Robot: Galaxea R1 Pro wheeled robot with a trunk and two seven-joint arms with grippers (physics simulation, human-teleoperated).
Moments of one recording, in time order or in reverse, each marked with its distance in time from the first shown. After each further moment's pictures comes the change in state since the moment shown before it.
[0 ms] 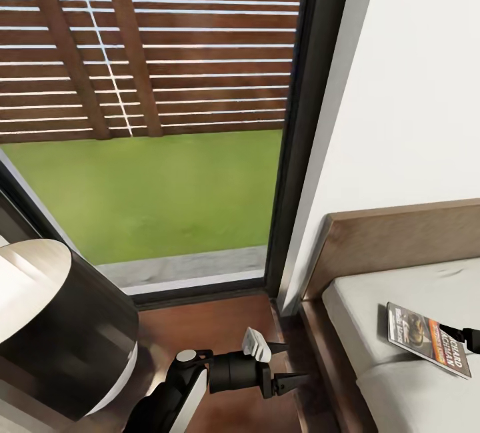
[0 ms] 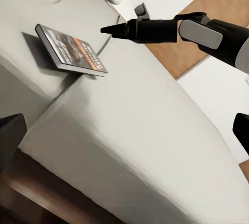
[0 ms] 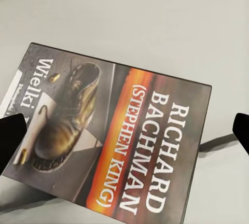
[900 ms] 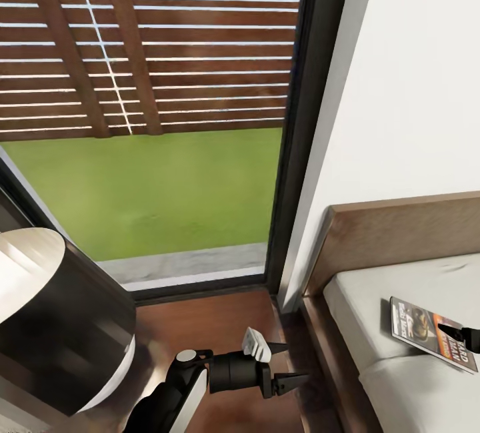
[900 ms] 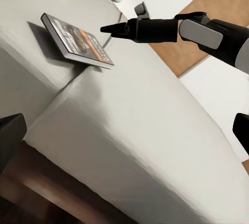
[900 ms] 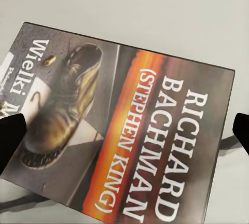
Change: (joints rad) left arm 0.000 0.000 0.000 0.000 0.000 0.000 0.000; right arm 0.000 0.000 0.000 -0.002 0.000 -0.002 0.026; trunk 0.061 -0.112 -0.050
